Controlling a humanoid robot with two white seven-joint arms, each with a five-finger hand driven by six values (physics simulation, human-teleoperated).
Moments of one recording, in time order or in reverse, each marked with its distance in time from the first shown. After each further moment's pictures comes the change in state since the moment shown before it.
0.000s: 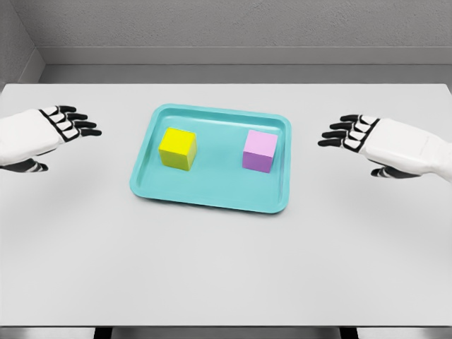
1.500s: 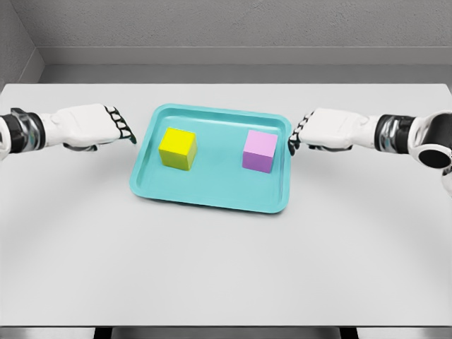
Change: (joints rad) left arm -0.474 -0.205 -0.479 0.251 -0.233 0.000 -0.108; right arm -0.334 0.415 0.138 0.289 0.216 -0.002 0.420
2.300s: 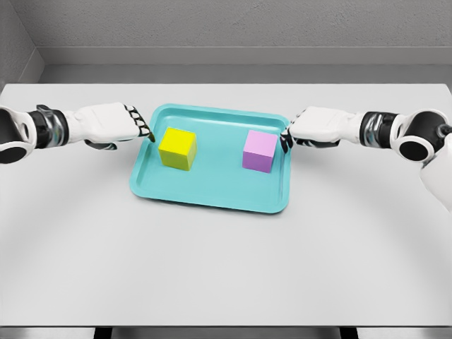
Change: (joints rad) left arm -0.029 -0.100 -0.015 0.062 -0.001 0.000 -0.019; right arm -0.038 0.105 -0.006 0.168 0.003 0.000 0.000
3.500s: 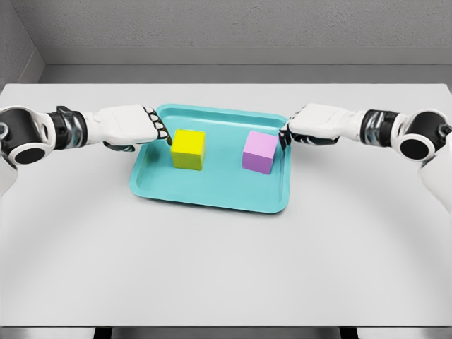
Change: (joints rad) left arm 0.002 -0.057 0.001 -0.030 0.000 0.001 -0.023; right arm 0.002 0.011 -0.017 0.022 -0.056 0.000 -0.017
